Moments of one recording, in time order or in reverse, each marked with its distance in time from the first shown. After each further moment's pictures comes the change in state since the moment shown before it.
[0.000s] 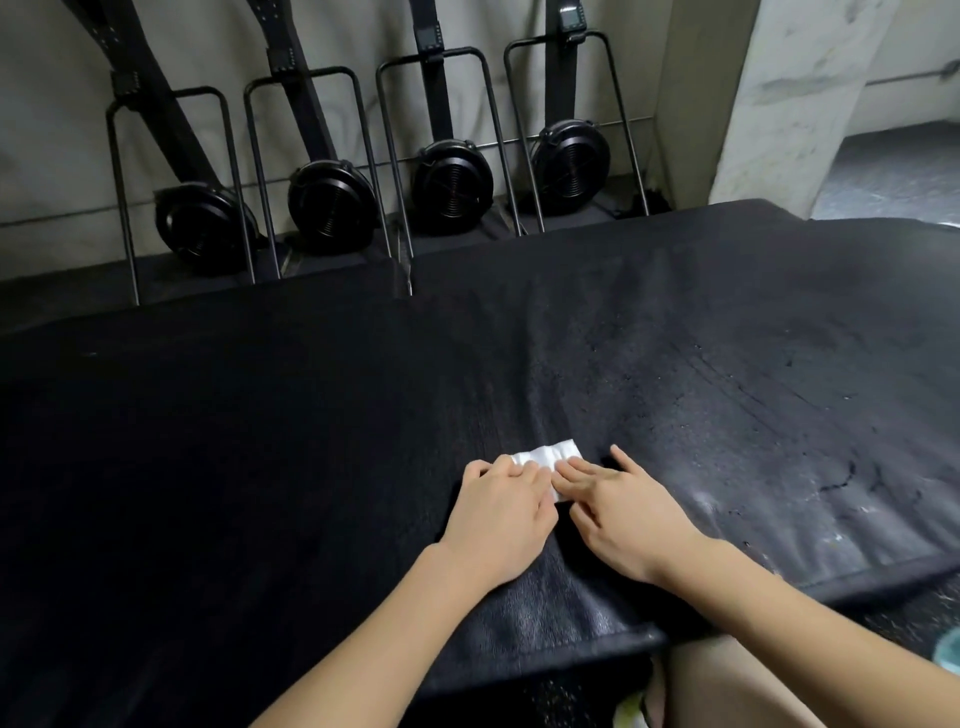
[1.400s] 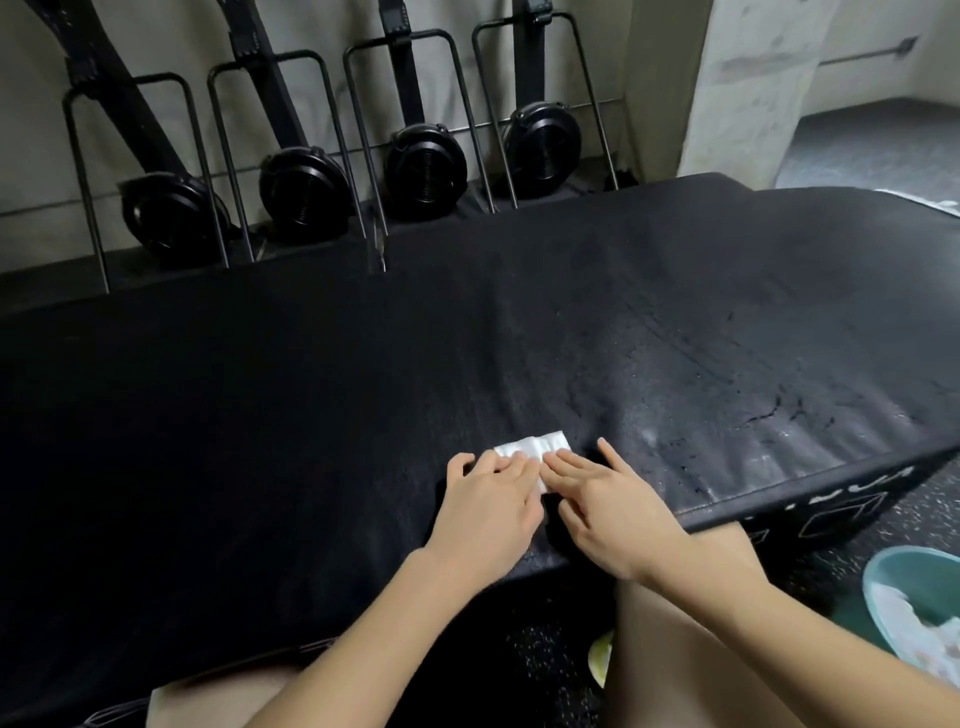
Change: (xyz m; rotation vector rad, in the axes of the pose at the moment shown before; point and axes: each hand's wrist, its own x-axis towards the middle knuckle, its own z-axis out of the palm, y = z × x) left_hand -0.053 0.049 -0.017 -0.056 -0.016 -0.009; right_hand -0.071 -0.012 0.022 0.050 0.114 -0.033
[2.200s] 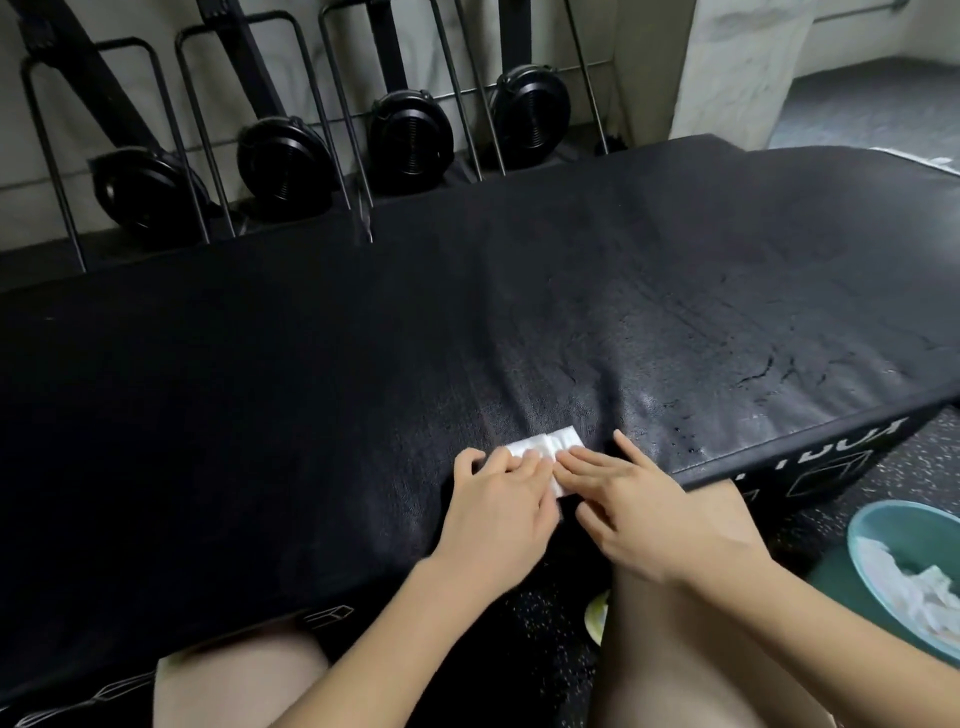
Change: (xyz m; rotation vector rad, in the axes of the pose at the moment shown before) left_hand -0.027 0.027 -0.005 -0.058 0.051 0.020; right_hand -0.038 0.006 0.014 -0.025 0.129 -0.039
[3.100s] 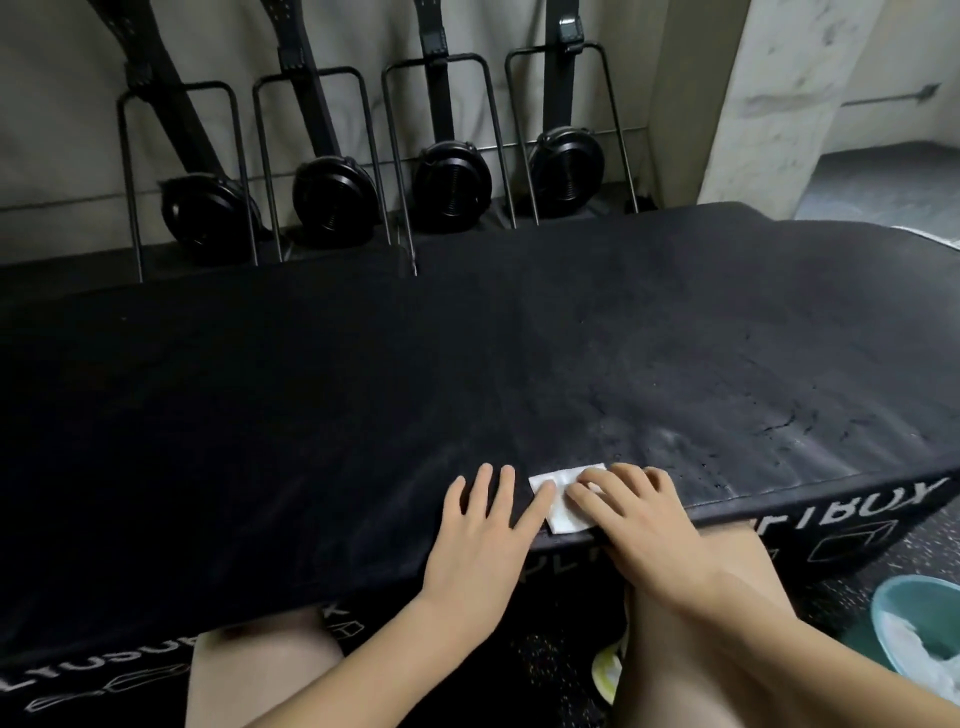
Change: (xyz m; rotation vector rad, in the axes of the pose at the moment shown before) left_hand -0.038 -0.018 -0.026 0.299 -0.246 -0.063; right_hand 0.009 0.003 0.025 -0.330 0.365 -0.157
